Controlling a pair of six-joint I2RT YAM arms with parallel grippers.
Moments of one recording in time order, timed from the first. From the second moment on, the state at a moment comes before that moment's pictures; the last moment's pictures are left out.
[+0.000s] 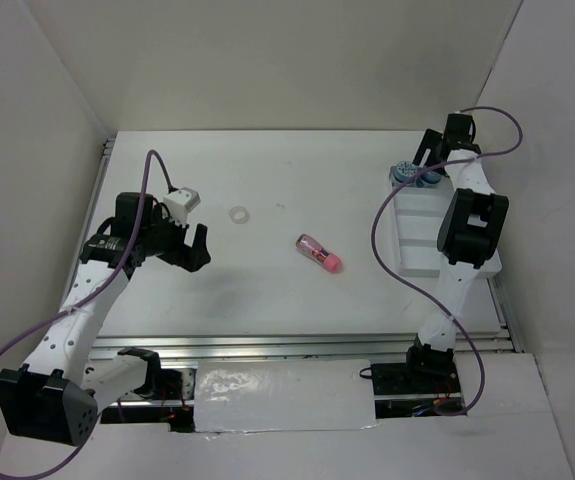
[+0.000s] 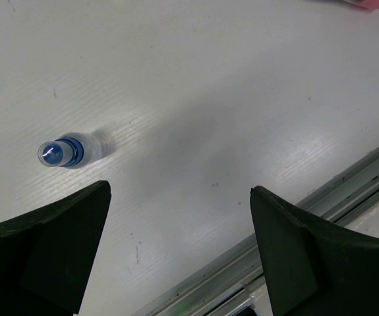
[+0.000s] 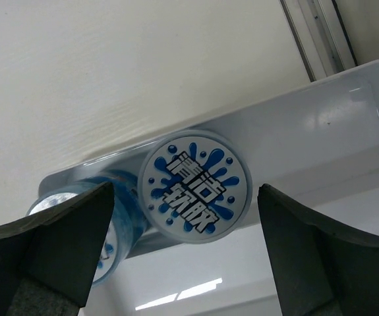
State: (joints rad) left arm -0.12 1.05 0.96 -0.72 0.39 0.17; right arm -0.24 2.29 1.97 -0.43 0.06 0.18
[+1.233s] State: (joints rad) left arm -0.11 0.87 0.89 -0.73 0.39 0.18; right arm 0.58 1.91 1.41 -0.78 -0.08 -0.21
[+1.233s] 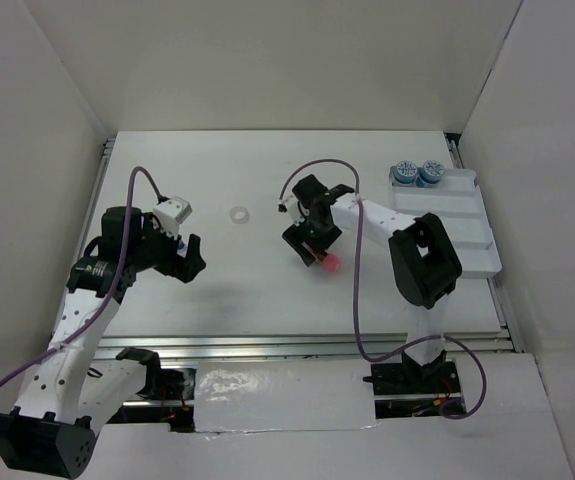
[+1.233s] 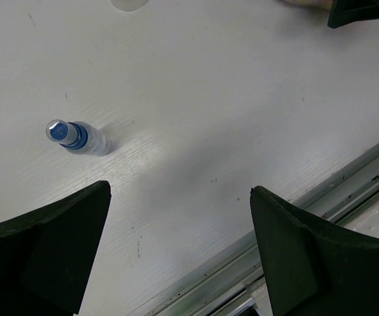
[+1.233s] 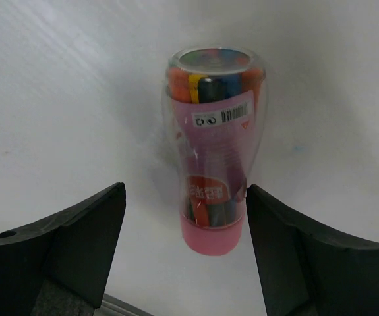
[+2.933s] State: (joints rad) left arm -0.11 0.92 0.86 -0.69 0.39 0.15; right arm 0.25 1.99 1.38 -0.70 -0.32 0.68
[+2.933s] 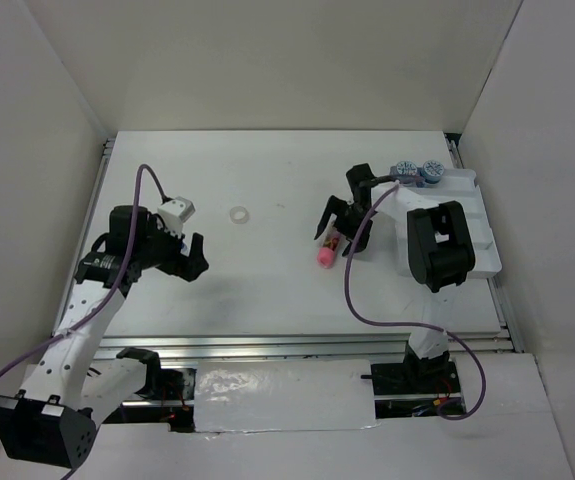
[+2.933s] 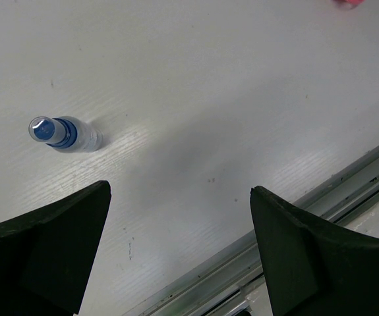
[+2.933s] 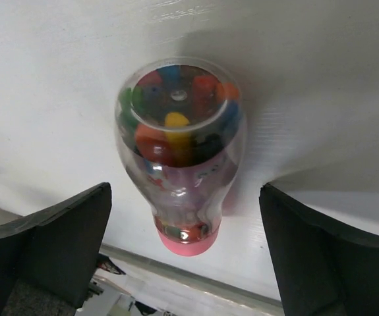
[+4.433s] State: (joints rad) left arm -0.68 1.86 1.43 -0.37 0.08 -0.28; right arm -0.07 1.23 1.41 -0.87 -0.36 -0.30
